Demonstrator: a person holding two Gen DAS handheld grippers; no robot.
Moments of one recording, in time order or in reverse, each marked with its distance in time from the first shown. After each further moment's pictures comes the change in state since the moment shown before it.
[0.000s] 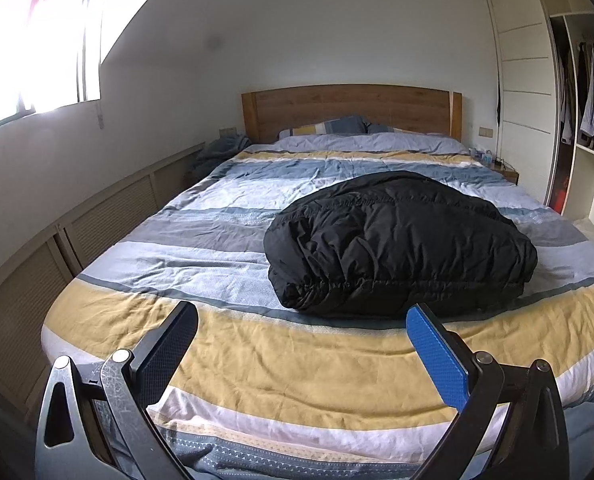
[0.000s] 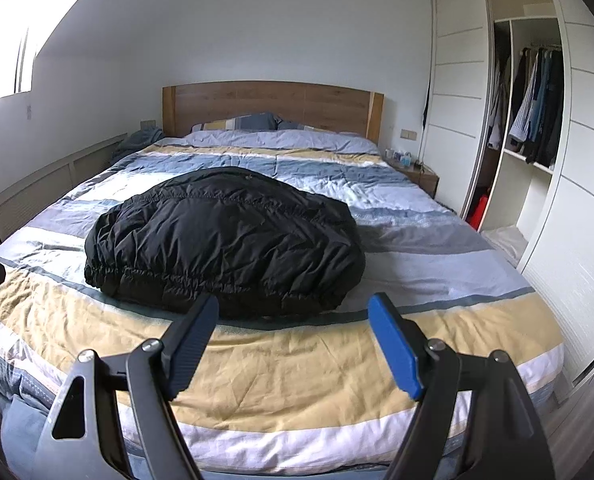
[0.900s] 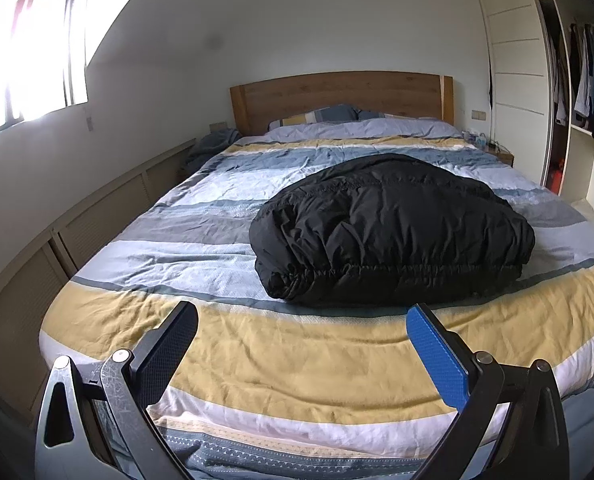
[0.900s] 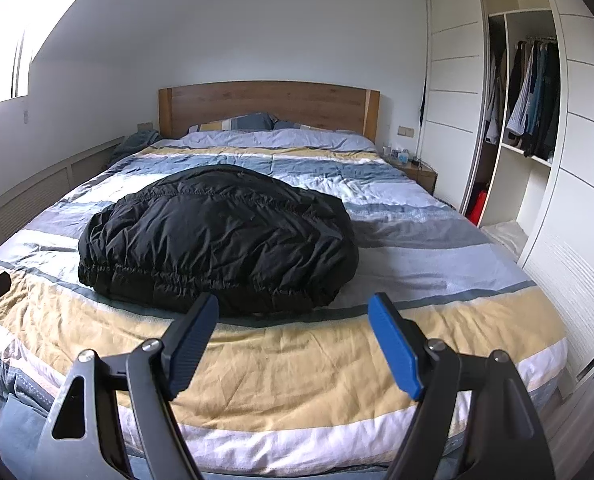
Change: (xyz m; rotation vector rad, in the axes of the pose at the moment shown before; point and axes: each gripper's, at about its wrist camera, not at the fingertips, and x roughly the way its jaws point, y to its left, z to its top) left arm 0.011 -0.022 -0.006 0.052 0.038 -0.002; right arm 0.013 -0.014 -0.011 0.031 0.013 0.002
